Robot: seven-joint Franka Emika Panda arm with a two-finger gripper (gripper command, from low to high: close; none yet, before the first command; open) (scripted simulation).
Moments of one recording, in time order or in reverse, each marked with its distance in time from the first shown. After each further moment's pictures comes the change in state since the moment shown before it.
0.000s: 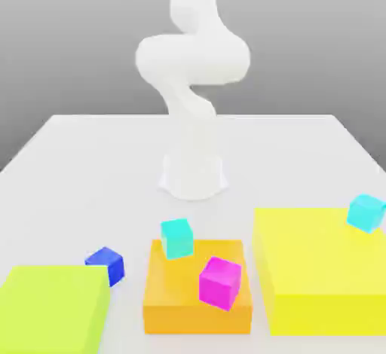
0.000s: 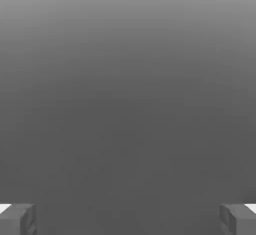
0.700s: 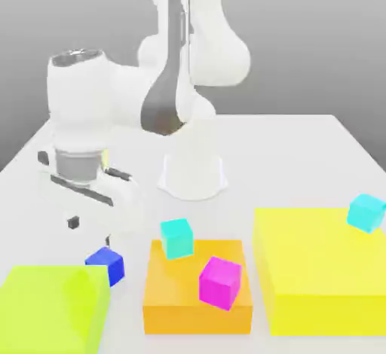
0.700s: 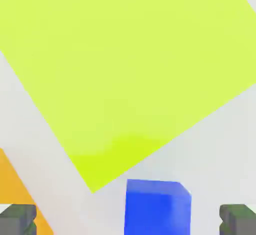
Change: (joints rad) arm -0.256 0.779 -0.149 -0.449 0.048 0.518 0.117
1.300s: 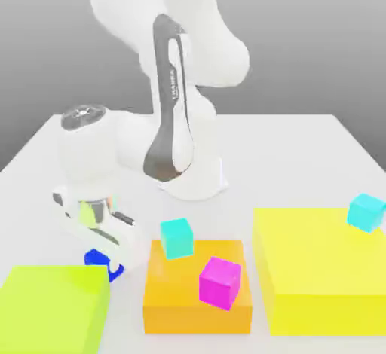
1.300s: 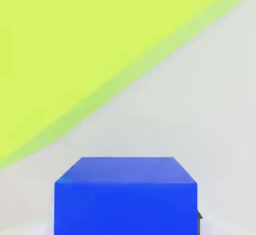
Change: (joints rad) arm -0.061 0.068 0.063 0.003 0.019 0.053 -0.012
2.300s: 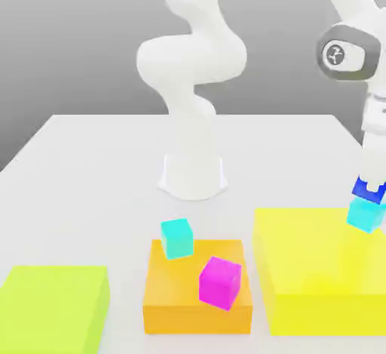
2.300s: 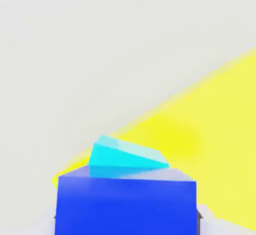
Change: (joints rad) arm 0.710 -0.217 0.589 0.191 0.013 -0.398 -0.370
